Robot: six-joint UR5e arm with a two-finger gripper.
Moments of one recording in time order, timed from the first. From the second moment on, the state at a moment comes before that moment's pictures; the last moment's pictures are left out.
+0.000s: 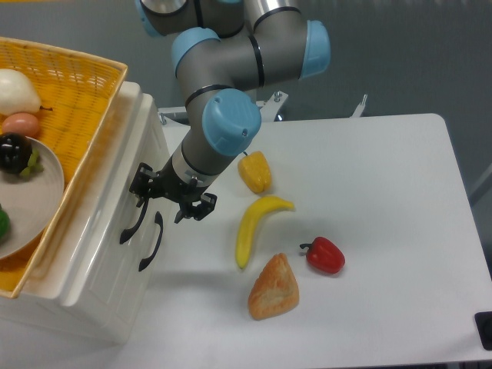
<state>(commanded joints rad) 2.31 -1.86 -1.53 -1.43 1.08 0.53</state>
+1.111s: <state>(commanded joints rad) 2.27 -1.84 -1.53 -1.43 1.08 0.53</state>
